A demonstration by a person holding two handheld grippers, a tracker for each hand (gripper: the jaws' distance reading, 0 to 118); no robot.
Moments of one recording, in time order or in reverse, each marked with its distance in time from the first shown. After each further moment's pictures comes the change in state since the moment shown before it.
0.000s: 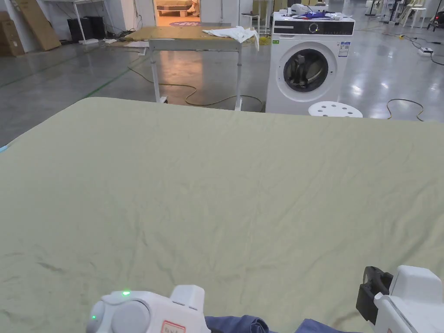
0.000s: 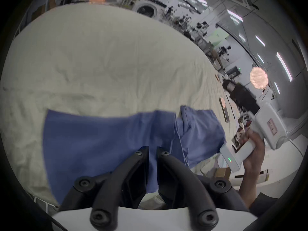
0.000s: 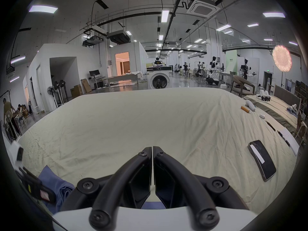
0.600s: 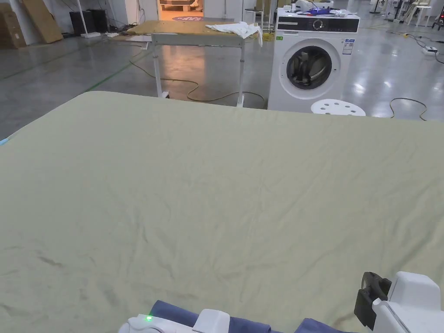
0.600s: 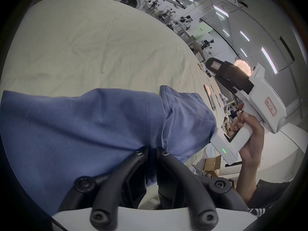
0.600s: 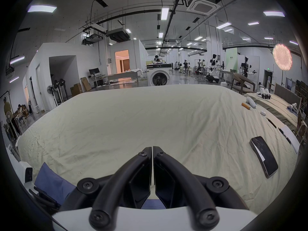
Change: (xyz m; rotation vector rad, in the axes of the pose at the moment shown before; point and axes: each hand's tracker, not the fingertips) left arm 0.000 -0.019 -0.034 -0.014 -0.169 -0.074; right arm -0.001 -0.007 -0.004 -0.023 0.002 -0.005
